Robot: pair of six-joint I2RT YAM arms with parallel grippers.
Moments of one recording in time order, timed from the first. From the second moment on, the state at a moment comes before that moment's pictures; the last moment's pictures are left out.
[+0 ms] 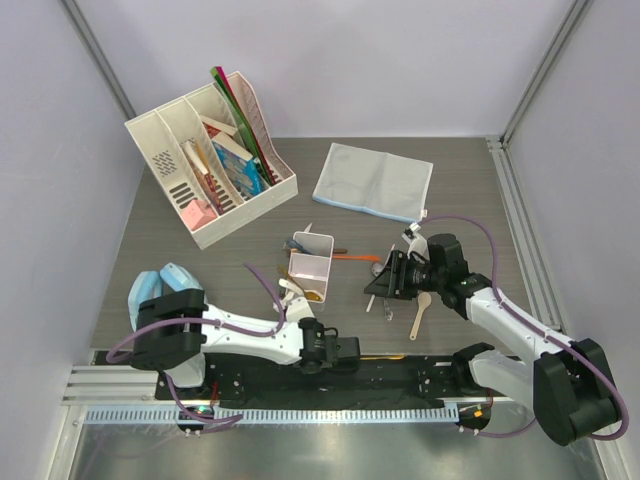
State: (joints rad) left arm -1.50 1.64 0.95 -0.87 -0.46 -1.93; right arm 0.35 1.05 0.44 -0.10 -0.67 0.63
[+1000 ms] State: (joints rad) left arm -1.47 1.67 0.95 -0.78 -0.44 -1.87; right arm 0.35 1.05 0.44 -0.10 -0.67 0.63
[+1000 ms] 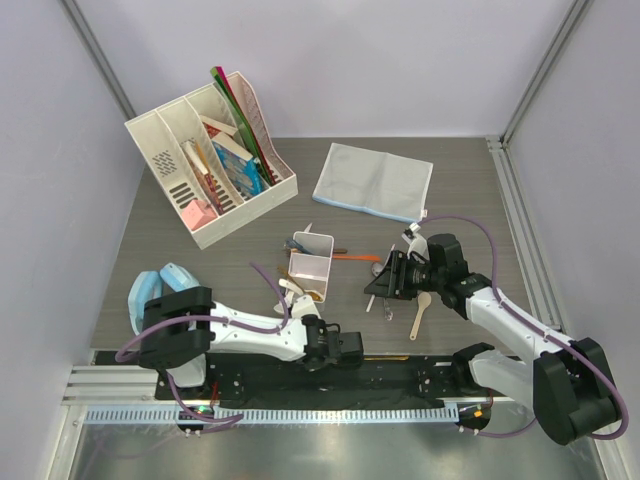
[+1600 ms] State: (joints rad) left arm -1.50 1.62 0.95 -0.78 -0.49 -1.80; right arm 0.35 1.07 0.44 -0.08 -0.67 0.63
